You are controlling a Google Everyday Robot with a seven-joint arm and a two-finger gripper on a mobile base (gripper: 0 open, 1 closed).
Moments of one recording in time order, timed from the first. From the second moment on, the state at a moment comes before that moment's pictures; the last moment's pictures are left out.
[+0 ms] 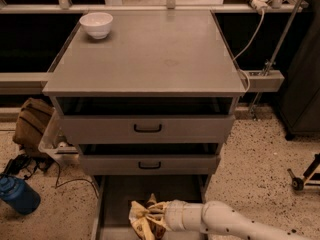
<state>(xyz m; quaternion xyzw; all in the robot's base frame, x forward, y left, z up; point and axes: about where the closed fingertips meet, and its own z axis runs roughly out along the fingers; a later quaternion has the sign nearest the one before) 0.432 0.022 0.413 -0.57 0.65 0.26 0.44</state>
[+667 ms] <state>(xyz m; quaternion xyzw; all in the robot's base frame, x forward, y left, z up) 0.438 0.019 0.454 -0.57 0.64 0.24 0.45</state>
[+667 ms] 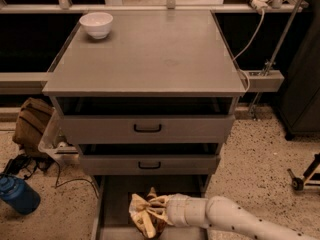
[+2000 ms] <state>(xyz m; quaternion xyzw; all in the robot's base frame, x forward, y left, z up) 0.455 0.039 0.651 -0.62 0.58 0.15 0.51</state>
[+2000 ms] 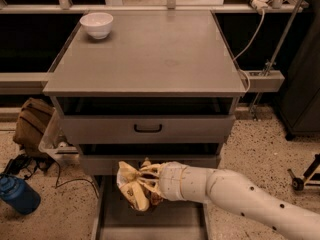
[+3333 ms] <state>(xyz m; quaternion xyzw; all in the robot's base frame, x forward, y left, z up) 0.475 0.042 0.897 -0.65 0.50 0.04 0.57</state>
